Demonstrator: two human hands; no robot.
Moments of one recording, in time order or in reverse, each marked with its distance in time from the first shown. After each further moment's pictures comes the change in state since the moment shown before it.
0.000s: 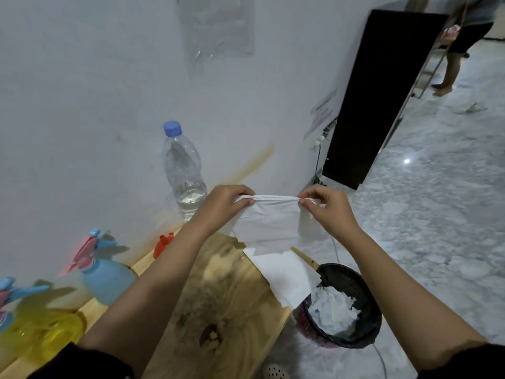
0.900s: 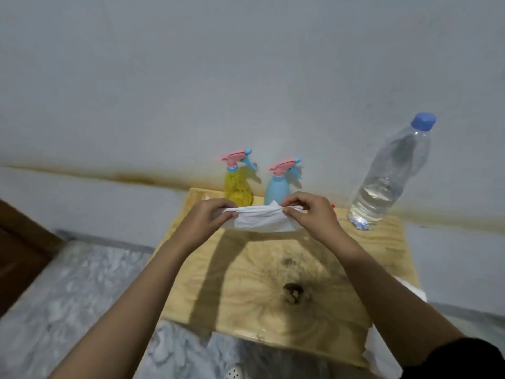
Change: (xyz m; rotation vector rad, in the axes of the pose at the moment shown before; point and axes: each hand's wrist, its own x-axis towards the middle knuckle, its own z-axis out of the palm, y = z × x) left_hand -0.315 0.040 -0.058 0.175 0.743 -0.867; right_hand -0.045 -0.118 0.221 0.331 -1.058 -0.507
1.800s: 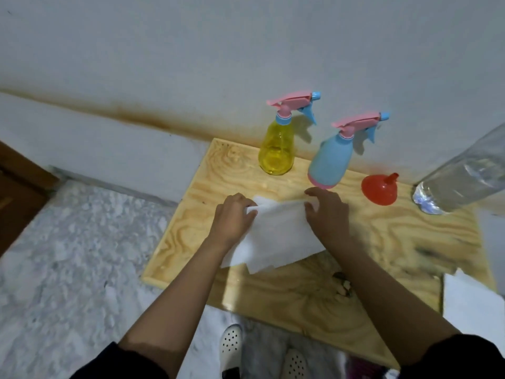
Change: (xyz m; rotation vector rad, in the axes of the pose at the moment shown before) left_hand -0.002 -0.157 0.070 0.218 -0.055 -0.286; right_hand 0.024 0.078 0.133 -0.631 0.002 0.293
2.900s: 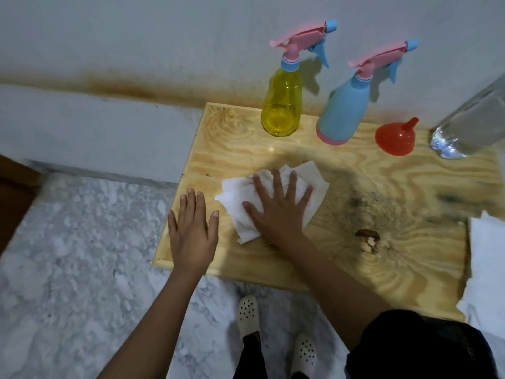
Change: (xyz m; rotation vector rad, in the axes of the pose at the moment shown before) left_hand -0.093 -0.086 -0.001 0.274 0.137 -0.194; right_hand -0.060 -0.056 0.127 -0.306 -0.018 -0.125
